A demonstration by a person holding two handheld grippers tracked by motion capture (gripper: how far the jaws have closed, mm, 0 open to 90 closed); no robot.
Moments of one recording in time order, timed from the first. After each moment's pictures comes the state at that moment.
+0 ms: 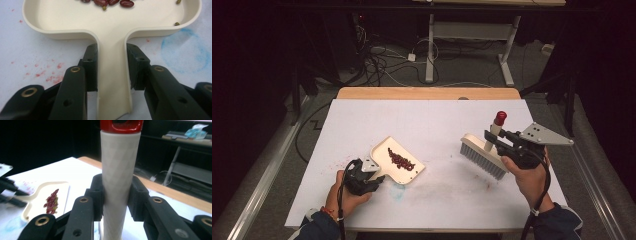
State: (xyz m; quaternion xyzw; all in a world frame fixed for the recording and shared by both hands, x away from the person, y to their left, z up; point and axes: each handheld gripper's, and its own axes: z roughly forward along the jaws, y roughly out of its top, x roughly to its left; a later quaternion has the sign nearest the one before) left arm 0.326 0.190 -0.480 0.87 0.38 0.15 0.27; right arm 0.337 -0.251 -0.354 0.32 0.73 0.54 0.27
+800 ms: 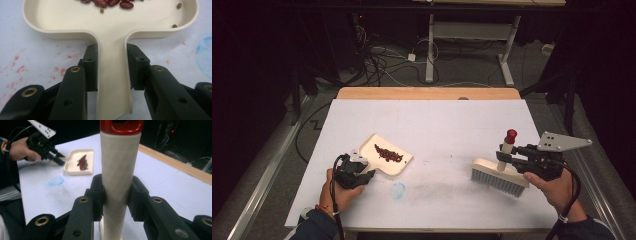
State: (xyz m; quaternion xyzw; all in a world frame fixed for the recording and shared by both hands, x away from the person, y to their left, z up) left arm 0.341 0.217 -0.481 0.83 0.46 0.14 0.27; right arm 0.326 -0.293 -0.355 0.25 0.81 0.50 0.15
